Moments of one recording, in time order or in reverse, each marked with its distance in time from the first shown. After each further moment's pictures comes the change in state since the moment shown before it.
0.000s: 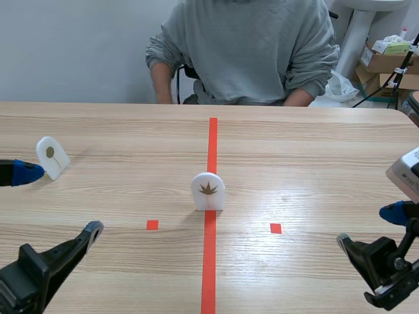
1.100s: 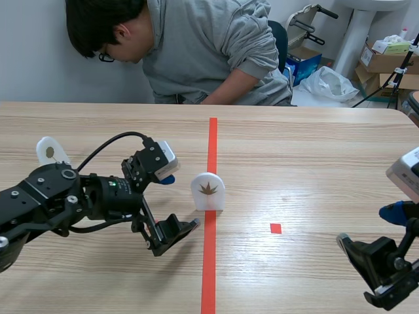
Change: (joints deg) left arm -61.2 11.9 39.8 -62.9 13.0 -11.2 -4.4; right arm 0.0 0.0 0.0 0.0 0.2 0.0 0.0
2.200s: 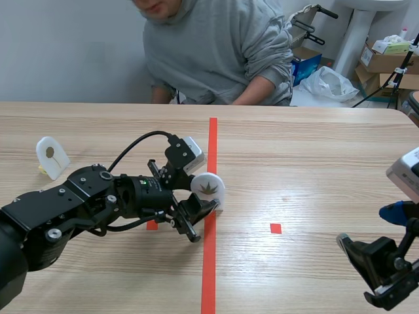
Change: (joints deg) left arm -3.3 7.9 -0.1 -8.2 2.1 1.7 -5.0; right arm 0.0 0.0 0.0 0.0 0.0 0.0 0.0
